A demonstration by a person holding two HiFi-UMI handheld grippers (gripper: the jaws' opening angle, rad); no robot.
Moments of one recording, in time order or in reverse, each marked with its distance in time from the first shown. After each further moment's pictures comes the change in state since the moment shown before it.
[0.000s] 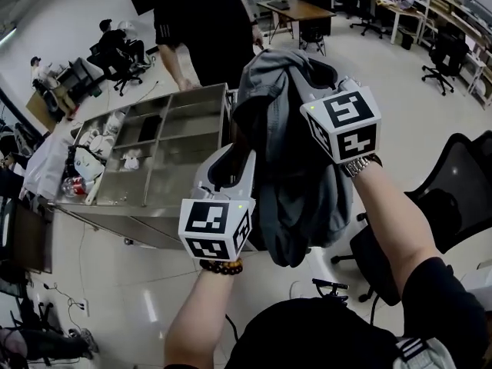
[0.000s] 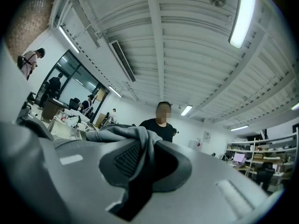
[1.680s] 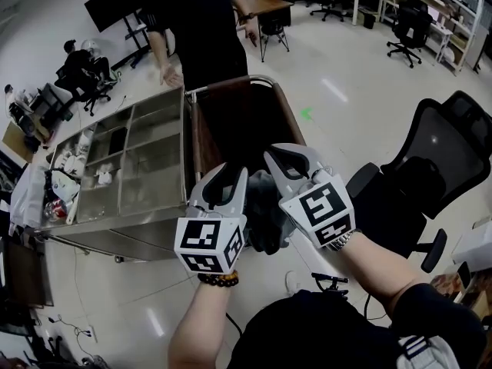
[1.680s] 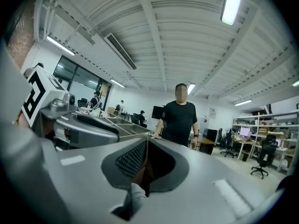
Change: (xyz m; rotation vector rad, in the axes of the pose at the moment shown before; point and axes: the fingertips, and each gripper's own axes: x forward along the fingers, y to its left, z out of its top) left arm 0.030 -0.036 -0.012 -0.081 0.026 -0.149; right arm -0.073 0.061 -0.080 0.066 0.128 0.049
